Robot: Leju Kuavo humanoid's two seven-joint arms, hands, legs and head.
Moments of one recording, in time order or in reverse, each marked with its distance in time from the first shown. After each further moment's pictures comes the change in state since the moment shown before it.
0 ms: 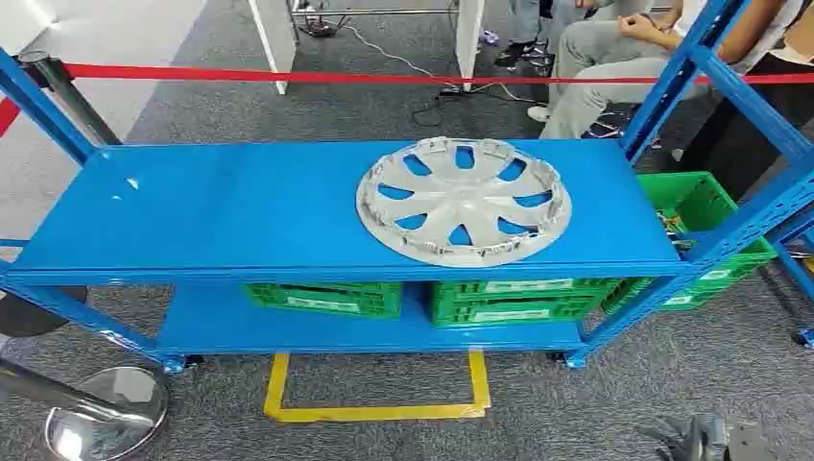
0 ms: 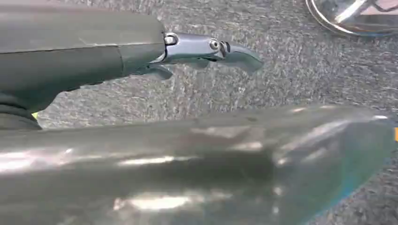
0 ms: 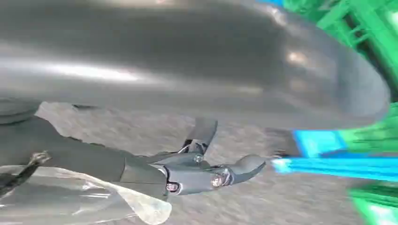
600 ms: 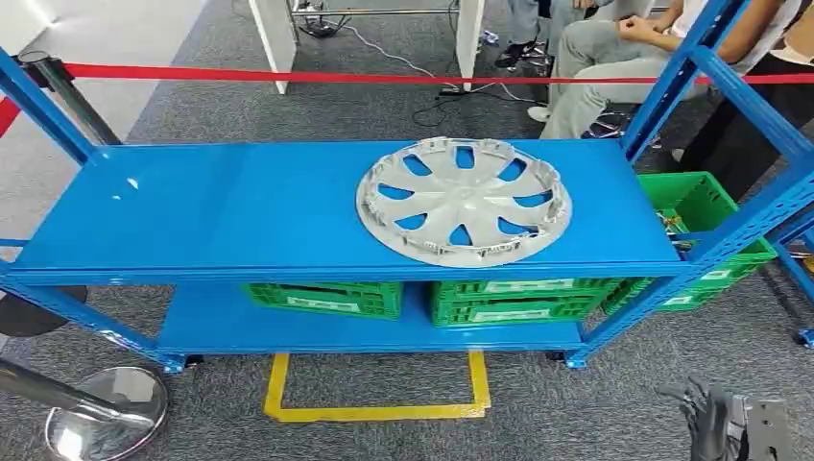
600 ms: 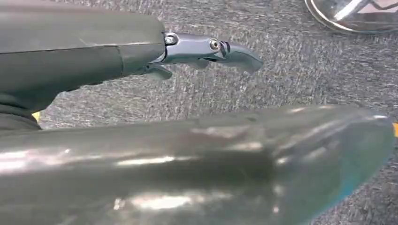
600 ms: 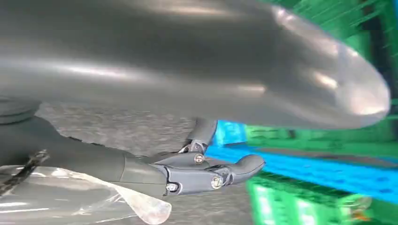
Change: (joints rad) left arm 0.005 -0.045 0.026 -0.062 -0.049 -0.024 0.000; right arm 0.049 0.002 0.147 -0.223 -0.025 -0.045 -0.091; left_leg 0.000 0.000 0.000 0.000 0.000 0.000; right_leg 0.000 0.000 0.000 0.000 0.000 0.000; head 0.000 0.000
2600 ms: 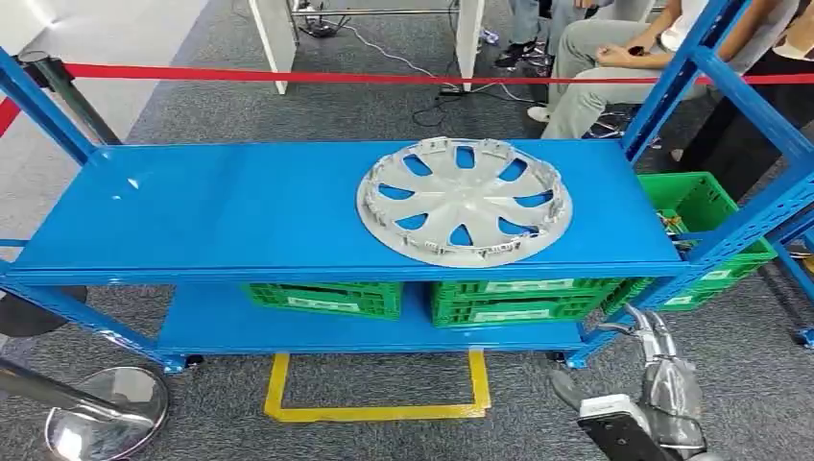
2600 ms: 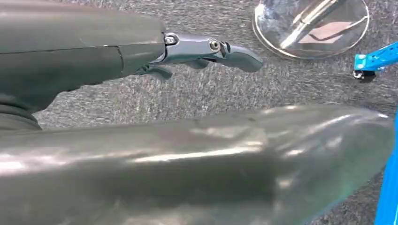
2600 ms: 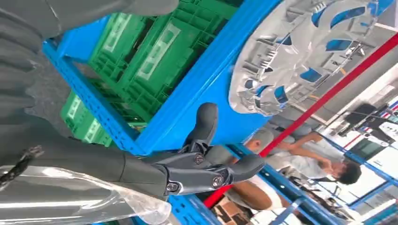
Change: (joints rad) left arm -0.016 -0.016 0.016 0.009 -0.047 0.104 -0.169; right arm 0.207 -0.509 0.979 -0.397 0.399 -0.942 0.030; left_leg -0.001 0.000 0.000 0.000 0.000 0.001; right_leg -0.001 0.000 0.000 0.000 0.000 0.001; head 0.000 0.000
